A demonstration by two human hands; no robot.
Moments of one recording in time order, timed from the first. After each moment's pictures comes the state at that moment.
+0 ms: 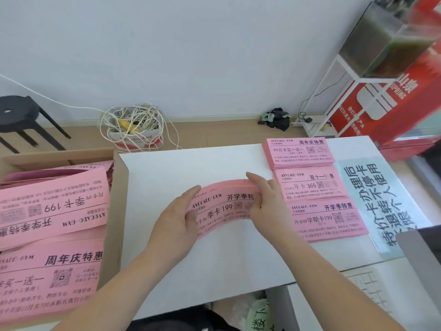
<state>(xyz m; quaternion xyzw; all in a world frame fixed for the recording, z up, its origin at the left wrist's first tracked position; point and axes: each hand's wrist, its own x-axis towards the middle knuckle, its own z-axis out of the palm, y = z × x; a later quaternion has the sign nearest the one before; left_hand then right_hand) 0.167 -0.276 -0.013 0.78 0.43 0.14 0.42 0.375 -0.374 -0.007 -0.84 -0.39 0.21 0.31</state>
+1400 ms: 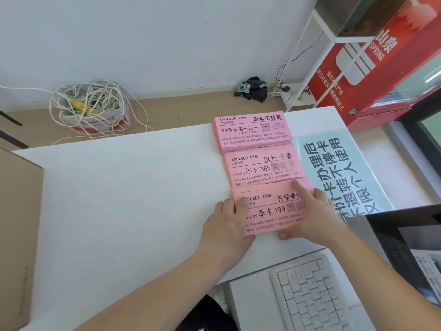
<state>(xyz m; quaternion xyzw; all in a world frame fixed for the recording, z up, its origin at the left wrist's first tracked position) 0.369 -0.404 -0.057 0.92 0.29 -0.04 0.27 0.561 -0.523 -0.008 -0.91 -0.27 0.32 0.03</state>
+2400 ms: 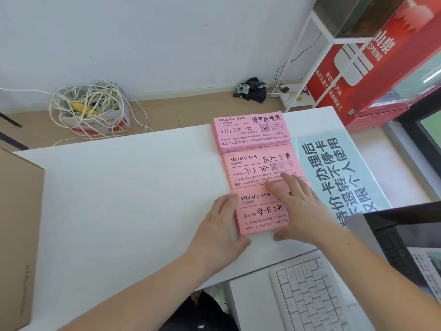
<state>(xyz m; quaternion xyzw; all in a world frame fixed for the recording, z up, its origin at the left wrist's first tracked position) 0.346 -0.395 -0.062 0.84 0.30 0.02 0.46 0.543 -0.503 0.004 -0.85 -0.46 0.23 -0.11</state>
